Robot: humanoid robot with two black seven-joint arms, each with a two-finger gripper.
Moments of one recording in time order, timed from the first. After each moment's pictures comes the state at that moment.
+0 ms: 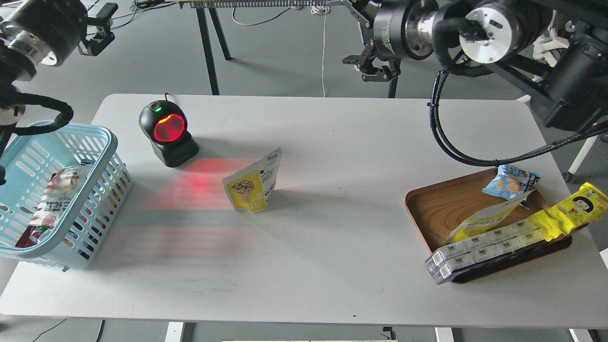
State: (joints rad) left arm -0.84 0.69 -0.94 -0.97 0.35 -0.23 -0.03; right arm 1.43 -0.47 0.30 1.20 0.07 -0.10 -0.48
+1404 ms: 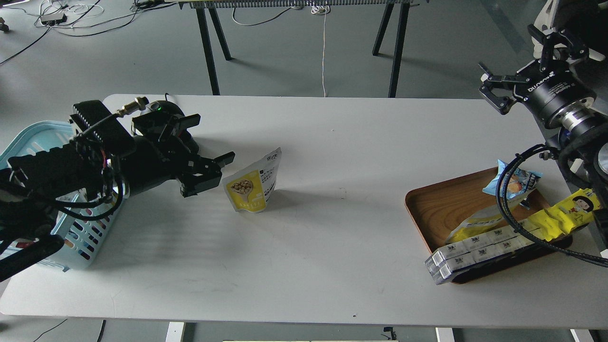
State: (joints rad) left arm -0.62 0.91 -0.55 -1.76 2.10 -0.08 -0.04; right arm 0.54 -0.45 1.33 1.03 0.11 0.25 -0.26
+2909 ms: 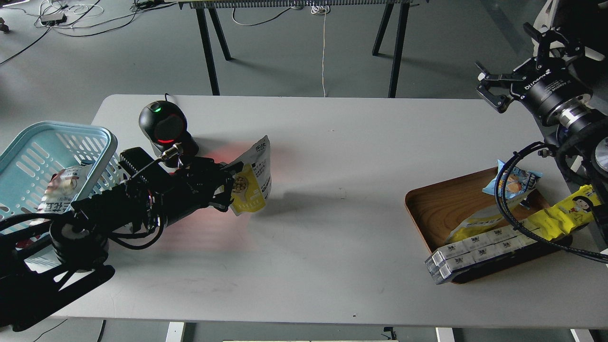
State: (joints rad) left arm -0.46 0.73 -0.60 -1.60 2.18 0.02 -0.01; right arm 0.56 -0.46 1.31 1.02 0.10 0.25 -0.26
